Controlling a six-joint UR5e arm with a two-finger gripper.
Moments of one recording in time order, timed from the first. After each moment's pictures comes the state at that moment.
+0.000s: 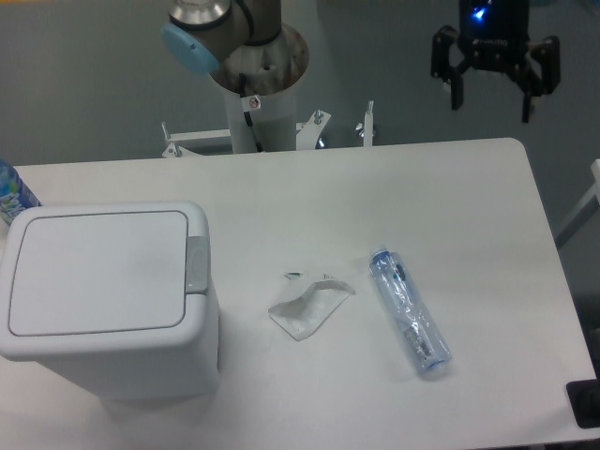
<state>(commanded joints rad) 2.86 -1.55 -1.57 -1.21 1.44 1.48</state>
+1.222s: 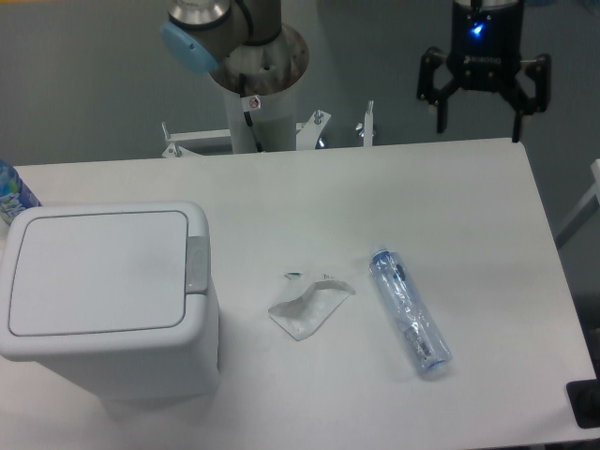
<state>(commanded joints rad) 2.78 -1.58 -1.56 -1.17 1.32 1.12</state>
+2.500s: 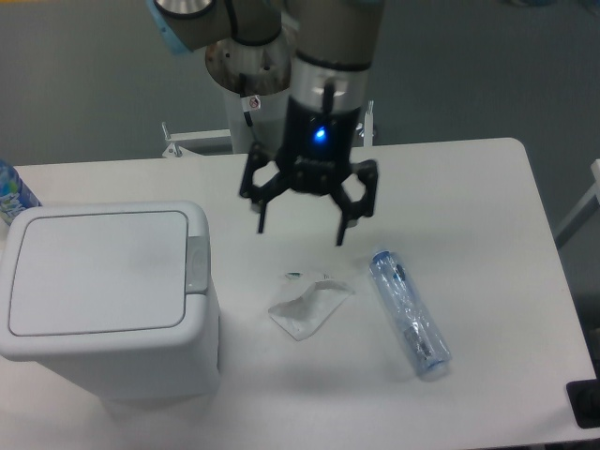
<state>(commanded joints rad) 2.38 -1.72 -1.51 -1.05 1.20 0.45</state>
